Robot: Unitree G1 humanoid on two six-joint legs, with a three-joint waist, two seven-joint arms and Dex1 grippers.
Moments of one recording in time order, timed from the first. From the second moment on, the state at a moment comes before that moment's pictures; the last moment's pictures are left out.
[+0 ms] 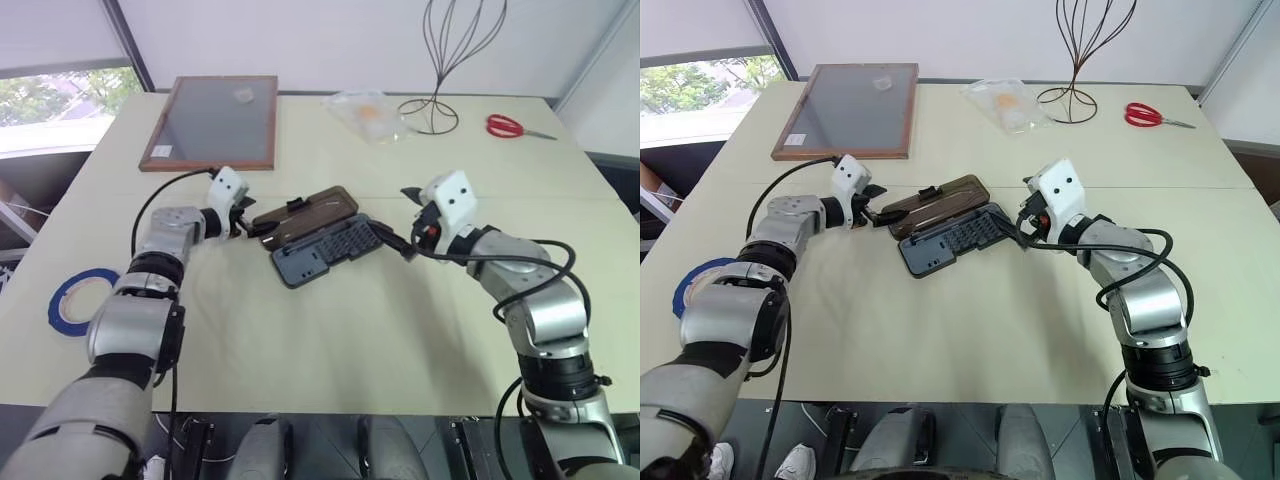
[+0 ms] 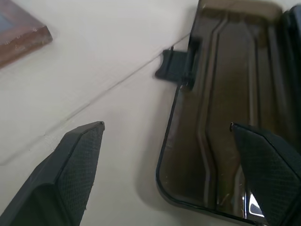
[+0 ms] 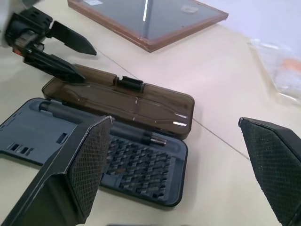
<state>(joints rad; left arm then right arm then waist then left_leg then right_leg) -1.08 0.42 -0.03 1.27 -0.01 -0.06 -0.90 -0.45 -0.49 -0.02 -0.34 0.24 0.68 0.56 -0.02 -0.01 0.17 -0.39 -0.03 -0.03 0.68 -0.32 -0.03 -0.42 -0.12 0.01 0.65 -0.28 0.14</state>
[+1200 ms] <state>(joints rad) -1.07 0.33 -0.13 1.19 0.13 -0.25 -1.26 -0.45 -0.60 -0.09 -0.36 0.26 0.70 0.55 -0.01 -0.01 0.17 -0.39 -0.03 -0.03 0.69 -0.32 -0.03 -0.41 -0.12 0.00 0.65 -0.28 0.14</state>
